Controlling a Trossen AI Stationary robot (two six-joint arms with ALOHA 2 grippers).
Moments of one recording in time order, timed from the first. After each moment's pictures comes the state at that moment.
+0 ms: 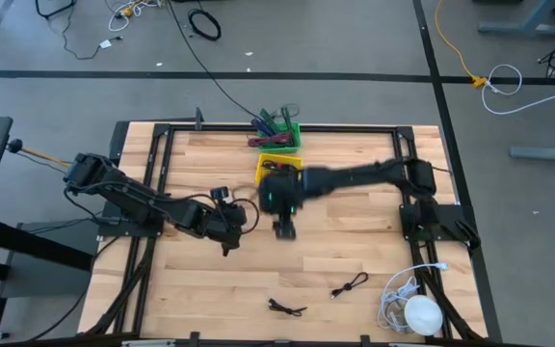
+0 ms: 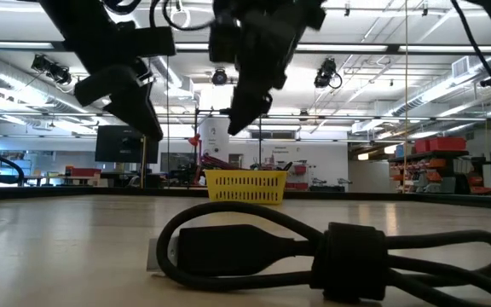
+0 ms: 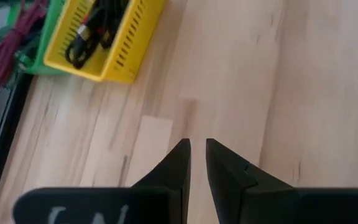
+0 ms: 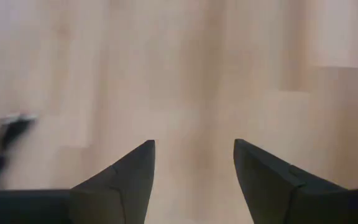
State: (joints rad) left arm -0.32 1.47 0.88 -0.55 -0.63 -0.31; right arm -0.01 2.02 1.68 -0.77 -0.22 -0.02
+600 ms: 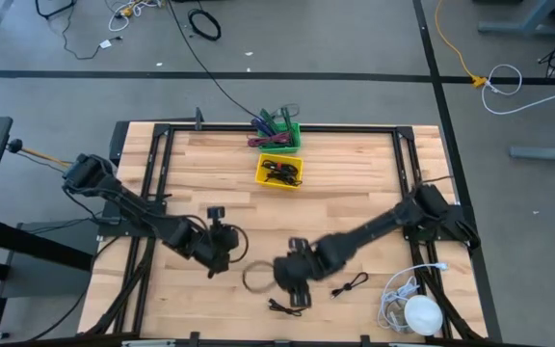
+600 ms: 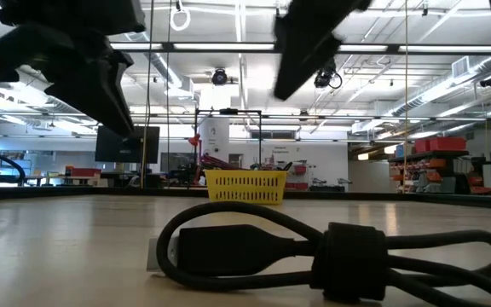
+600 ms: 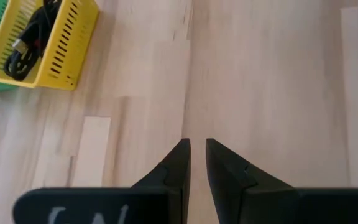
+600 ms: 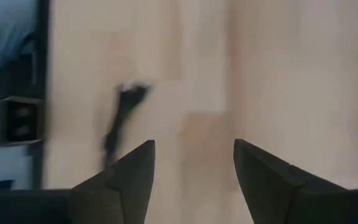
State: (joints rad) left arm -0.52 1.47 0.88 -0.57 -0.60 -0.40; right arm 0.44 2.02 1.68 -0.80 0.05 0.43
